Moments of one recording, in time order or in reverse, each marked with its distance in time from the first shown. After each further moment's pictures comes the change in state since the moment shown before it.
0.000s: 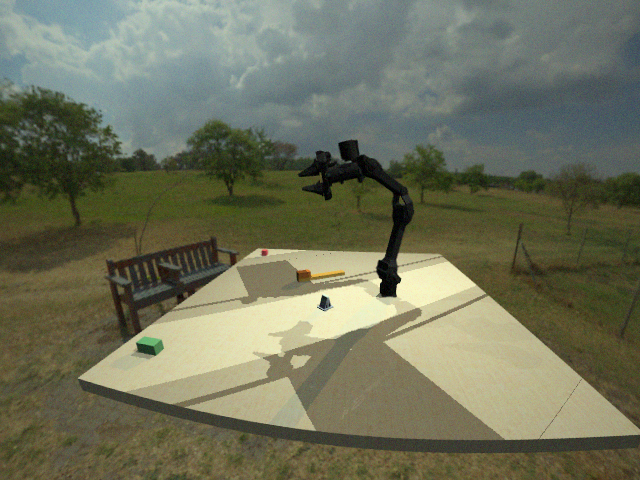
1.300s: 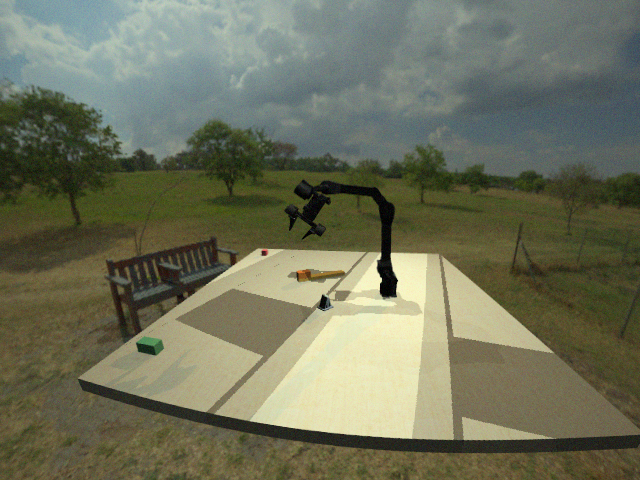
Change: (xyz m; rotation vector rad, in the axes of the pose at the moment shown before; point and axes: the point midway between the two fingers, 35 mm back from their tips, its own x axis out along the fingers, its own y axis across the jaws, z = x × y) arm 0.088 -0.255 -0.003 0.756 -0.023 -0.830
